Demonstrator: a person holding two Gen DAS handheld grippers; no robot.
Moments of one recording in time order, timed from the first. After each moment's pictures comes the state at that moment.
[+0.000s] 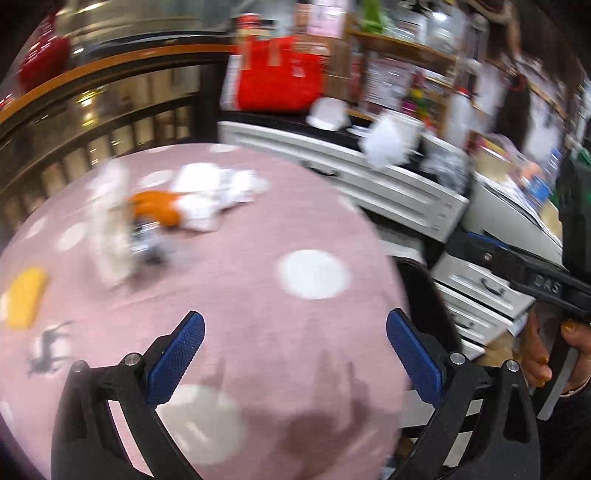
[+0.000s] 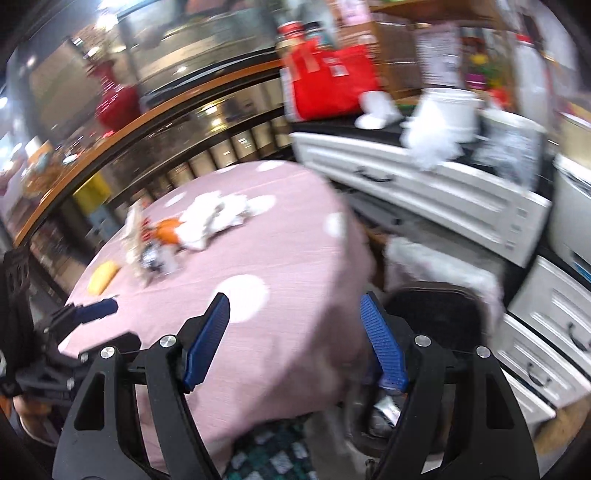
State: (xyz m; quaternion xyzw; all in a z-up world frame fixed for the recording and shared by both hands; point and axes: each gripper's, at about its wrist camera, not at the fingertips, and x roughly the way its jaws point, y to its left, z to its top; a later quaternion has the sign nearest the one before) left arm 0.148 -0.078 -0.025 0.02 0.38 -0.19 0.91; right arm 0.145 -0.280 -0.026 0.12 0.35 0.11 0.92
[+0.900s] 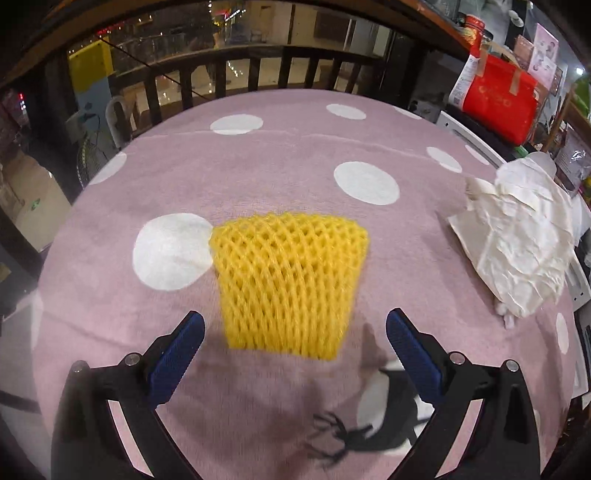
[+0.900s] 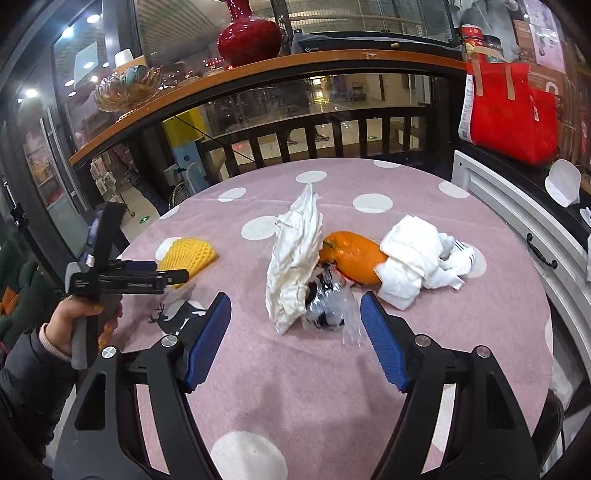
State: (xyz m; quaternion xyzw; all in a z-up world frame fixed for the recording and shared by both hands) left arm 0.256 0.208 -0.068 -0.08 0.46 0.03 0.88; right arm 0.240 -0.065 0.003 0.01 0.35 0.28 0.90
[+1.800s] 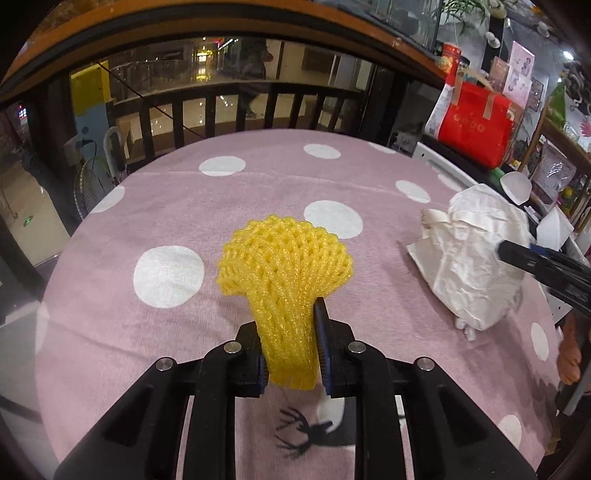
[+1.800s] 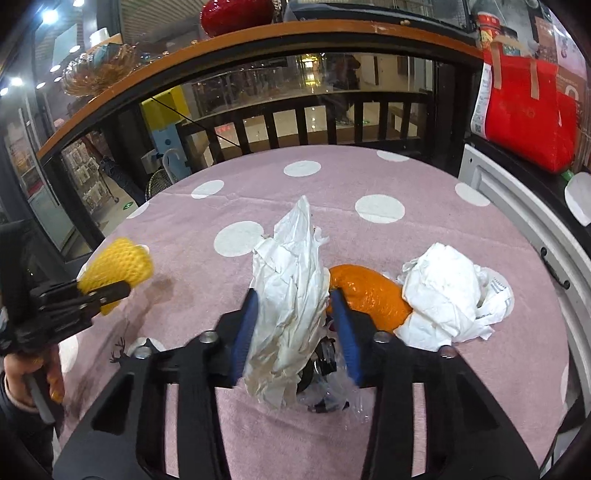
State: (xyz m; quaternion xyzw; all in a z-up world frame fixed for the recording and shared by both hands) left arm 0.226 0.197 -0.036 -0.08 0.39 0.01 0.92; right arm 0.322 -0.018 -0.021 -0.01 0.39 0.25 0.89
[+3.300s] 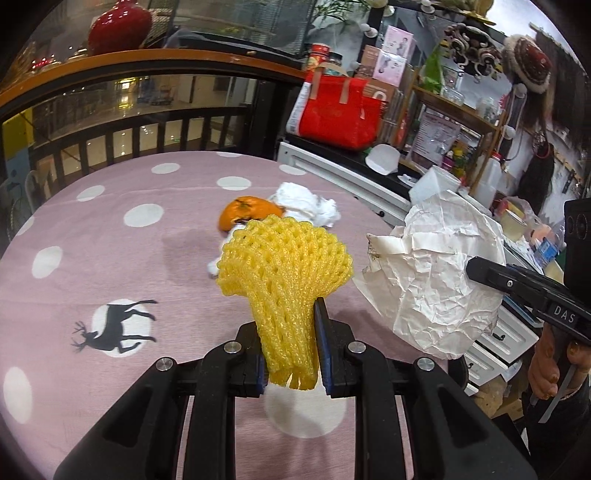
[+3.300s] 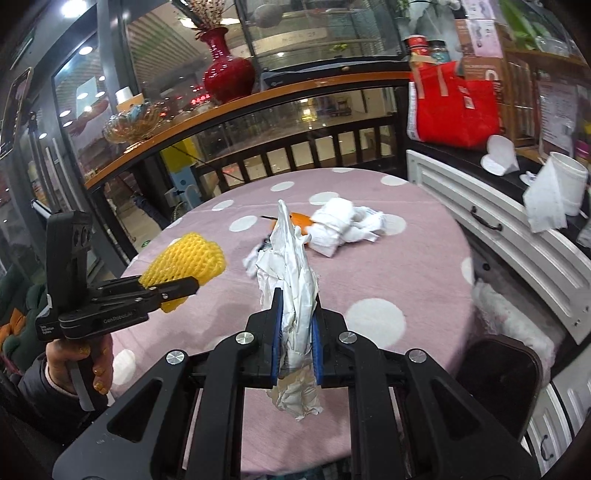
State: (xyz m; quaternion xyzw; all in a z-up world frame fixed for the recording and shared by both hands) left arm 0.141 0.018 -0.007 -0.06 0.34 -0.16 0.92; right arm 0.134 -0.212 0.017 0.06 0.32 0.25 0.91
